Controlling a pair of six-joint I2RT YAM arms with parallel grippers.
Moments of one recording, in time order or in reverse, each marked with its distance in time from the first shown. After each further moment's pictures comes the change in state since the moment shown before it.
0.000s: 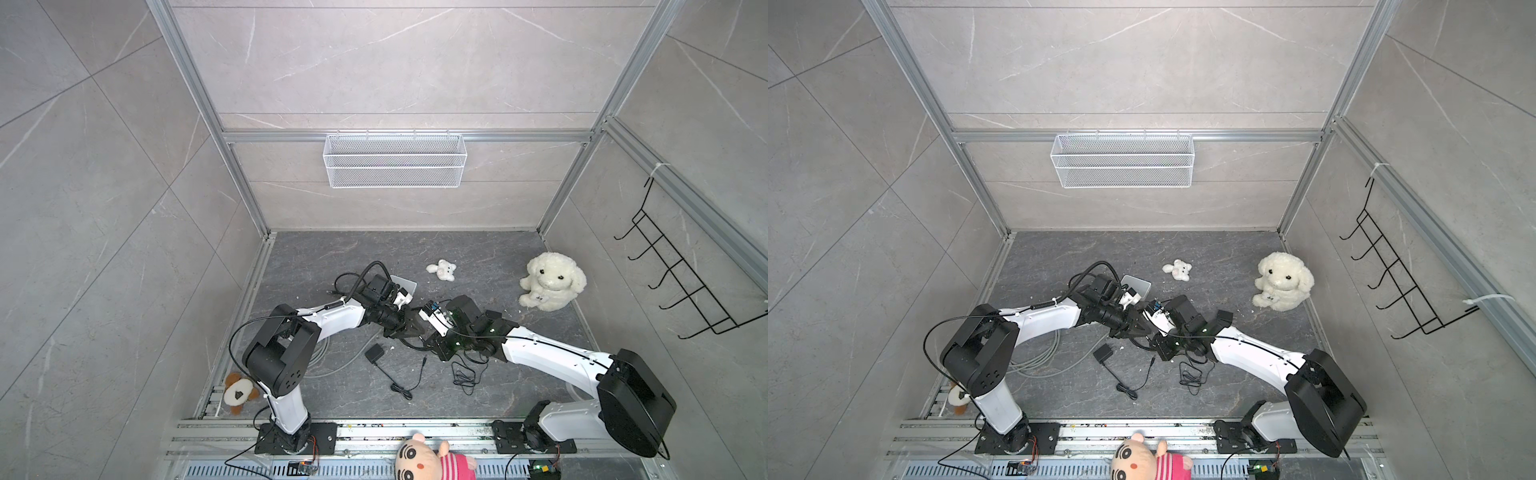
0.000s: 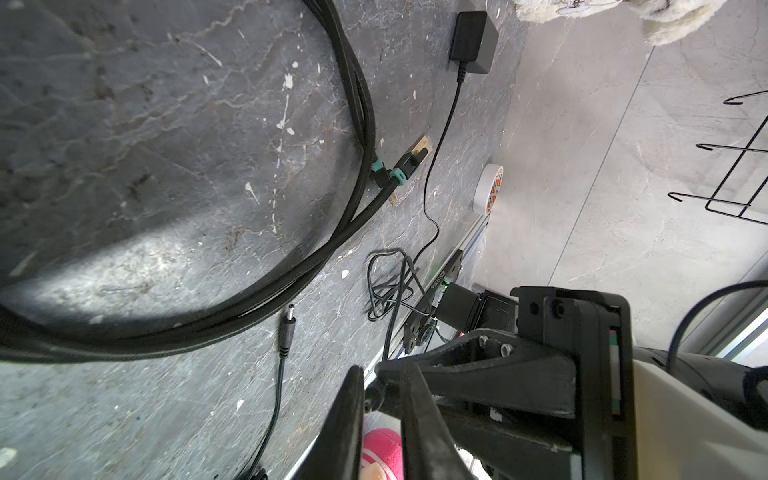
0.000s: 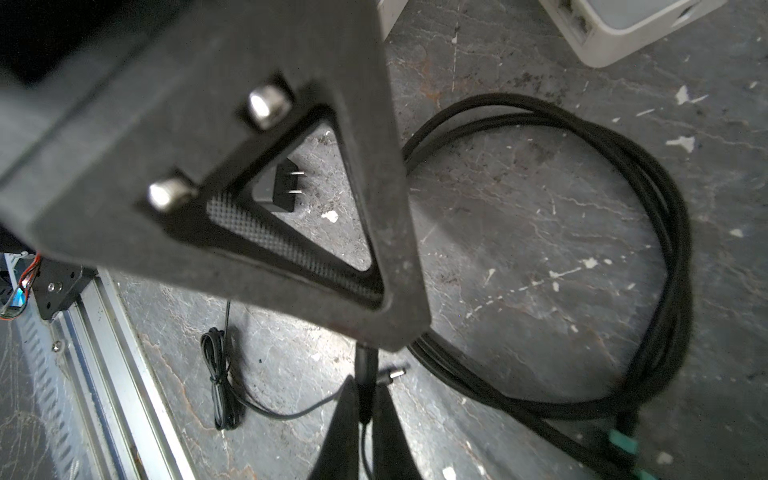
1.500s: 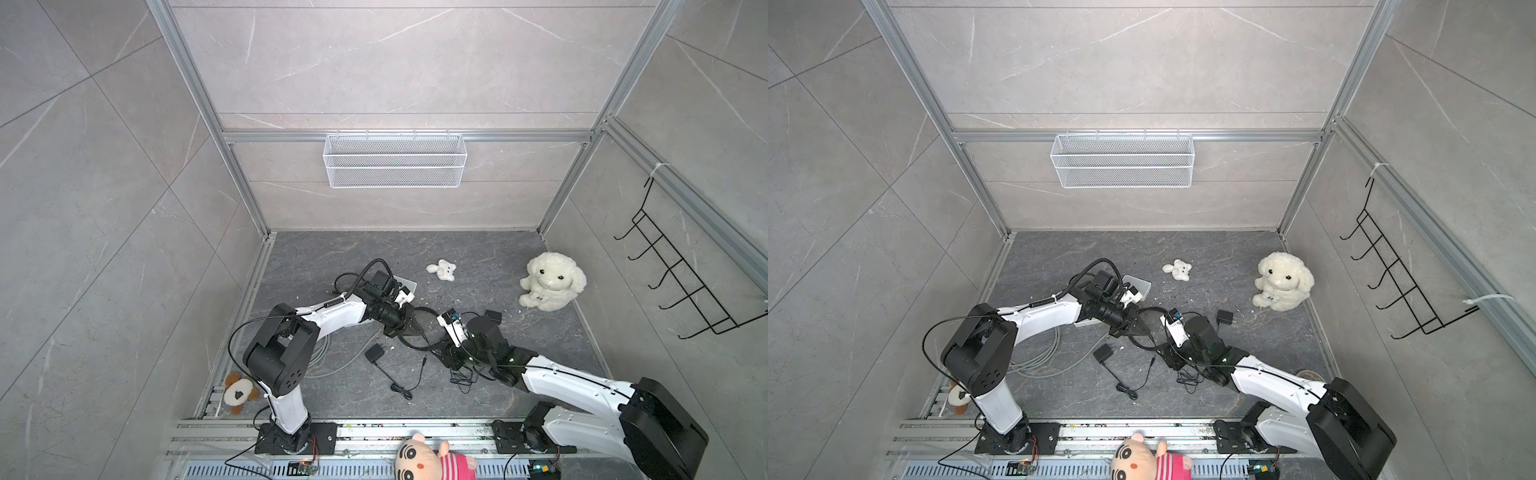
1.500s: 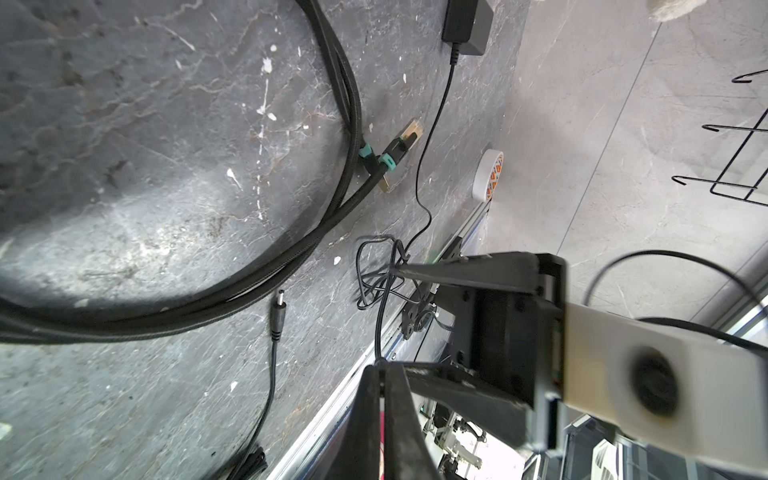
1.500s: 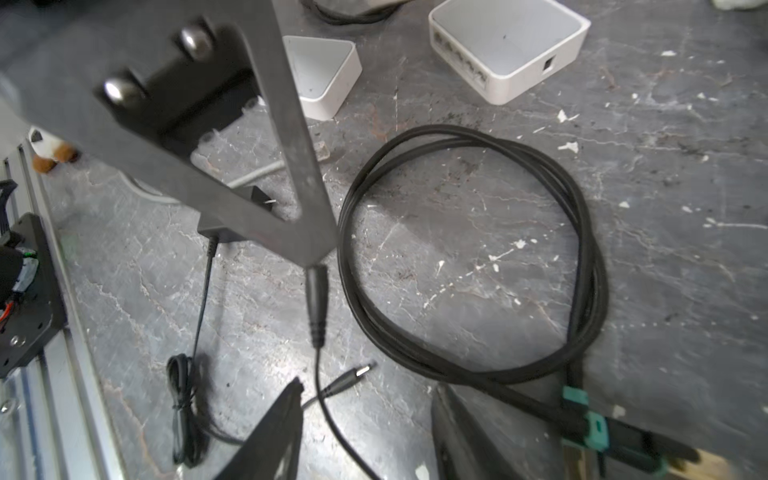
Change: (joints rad) left arm 0.000 0.006 0.071 -0.116 0.022 0.051; right arm -0.011 -0.216 -0.399 0.480 0.095 0.119
